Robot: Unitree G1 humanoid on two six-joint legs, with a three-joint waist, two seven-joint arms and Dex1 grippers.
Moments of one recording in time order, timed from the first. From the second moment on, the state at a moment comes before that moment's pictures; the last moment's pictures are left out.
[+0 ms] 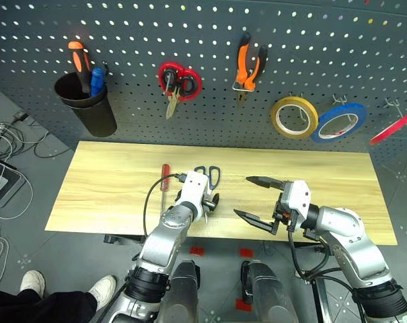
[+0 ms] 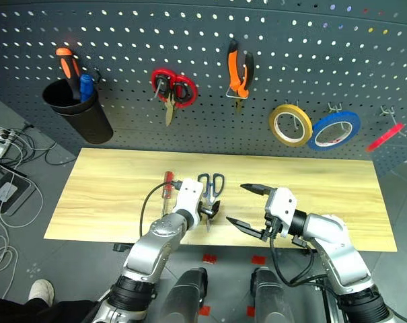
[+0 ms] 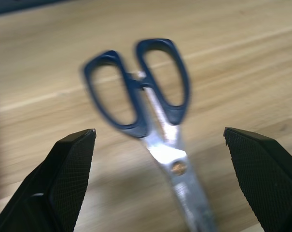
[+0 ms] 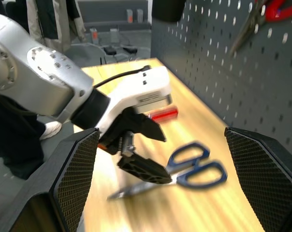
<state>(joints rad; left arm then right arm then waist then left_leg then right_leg) -0.28 0.10 -0.23 -0.08 -0.01 0.70 -0.13 -0.13 -0.50 0.15 -0.29 0.29 0.04 0.88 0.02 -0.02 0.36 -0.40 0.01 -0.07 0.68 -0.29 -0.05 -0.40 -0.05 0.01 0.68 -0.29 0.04</state>
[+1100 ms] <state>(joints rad) -0.30 0.08 -0.29 -0.11 0.13 0.82 -0.06 -0.16 -0.47 0.14 -0.27 0.30 0.08 0.86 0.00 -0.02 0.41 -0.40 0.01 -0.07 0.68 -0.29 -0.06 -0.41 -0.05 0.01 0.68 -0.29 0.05</state>
